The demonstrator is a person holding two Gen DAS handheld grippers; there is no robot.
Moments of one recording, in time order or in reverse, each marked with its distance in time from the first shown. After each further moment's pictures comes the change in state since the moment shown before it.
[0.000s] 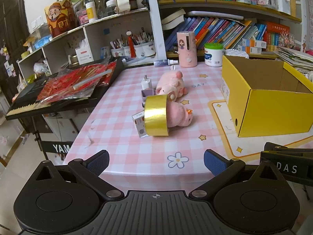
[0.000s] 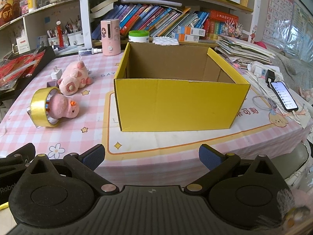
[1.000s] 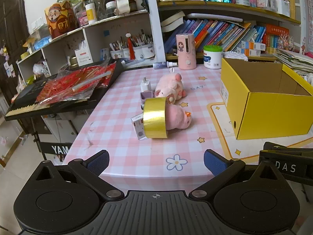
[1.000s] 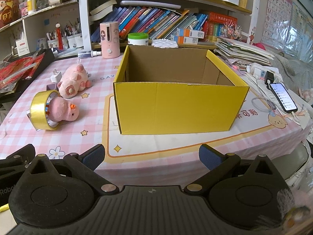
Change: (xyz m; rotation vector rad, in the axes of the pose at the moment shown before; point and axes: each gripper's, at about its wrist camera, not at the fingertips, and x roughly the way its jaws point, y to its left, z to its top) left arm -0.003 0.000 0.005 -0.002 -0.012 -0.006; right arm -0.003 -0.001 0.004 0.009 -0.011 -0.004
